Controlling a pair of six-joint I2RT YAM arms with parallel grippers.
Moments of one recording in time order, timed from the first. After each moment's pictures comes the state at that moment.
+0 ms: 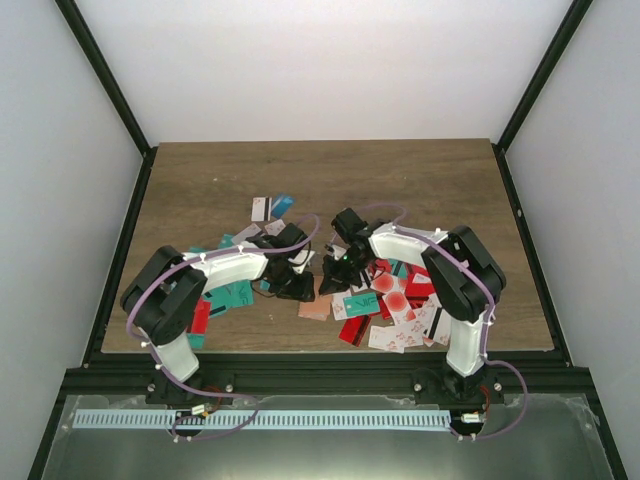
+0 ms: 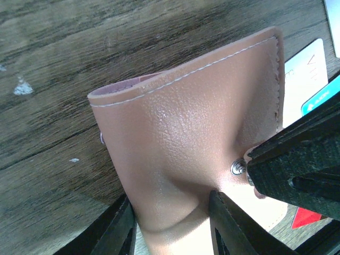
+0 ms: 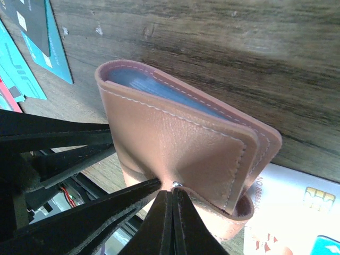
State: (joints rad) left arm -0.71 1.74 0.98 -0.57 0.35 -0.41; right arm 0.66 1.89 1.16 -0.60 -0.66 0.64
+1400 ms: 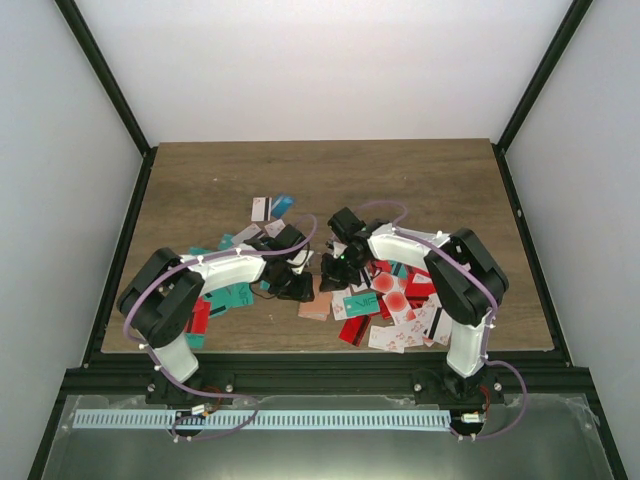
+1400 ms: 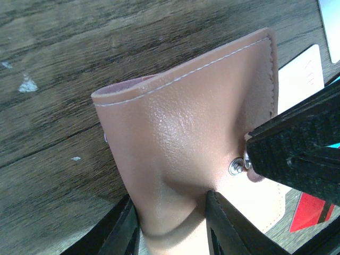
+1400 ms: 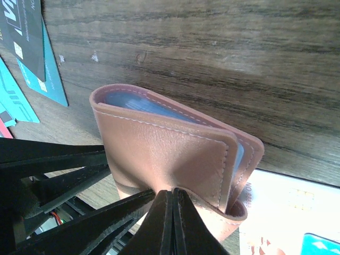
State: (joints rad) left arm -0.71 1.71 0.95 -0.52 0.34 -0.44; right arm 0.67 1.86 1.17 -0.61 -0.54 0.71
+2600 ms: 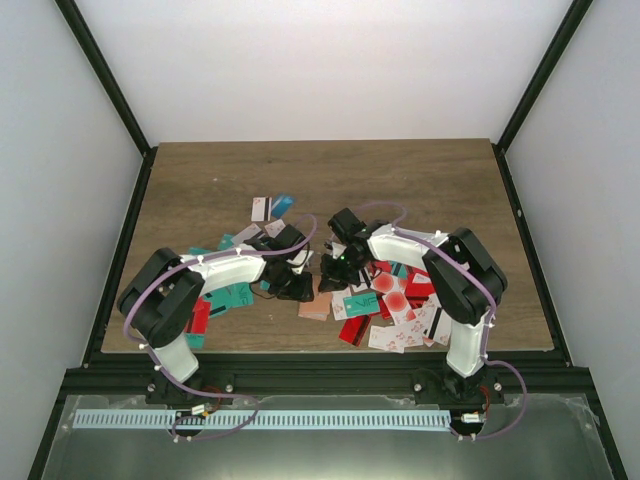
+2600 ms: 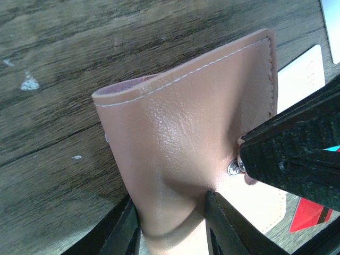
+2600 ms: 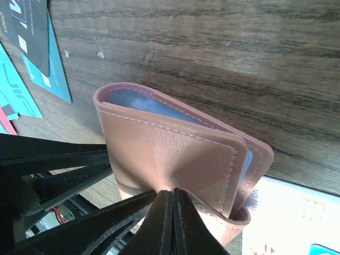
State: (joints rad) left arm -0.71 1.72 0.95 -0.52 0.34 -0.45; right arm 0.68 1.88 1.16 -0.58 -0.58 0.69
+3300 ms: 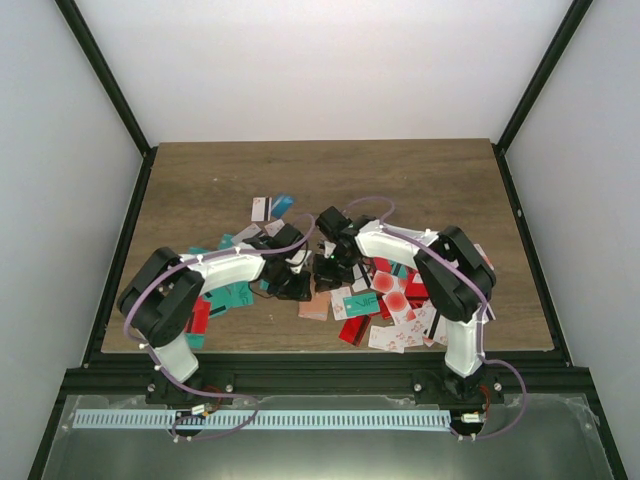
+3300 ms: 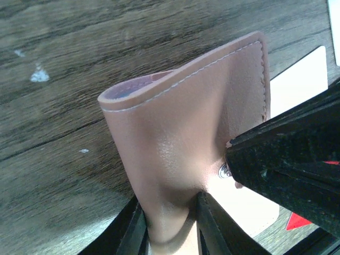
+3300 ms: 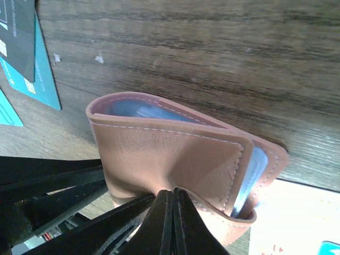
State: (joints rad) left arm -0.70 1.72 0.95 -0.53 0.35 -0.47; right arm 0.74 1.94 1.28 -0.70 -0.49 0.70
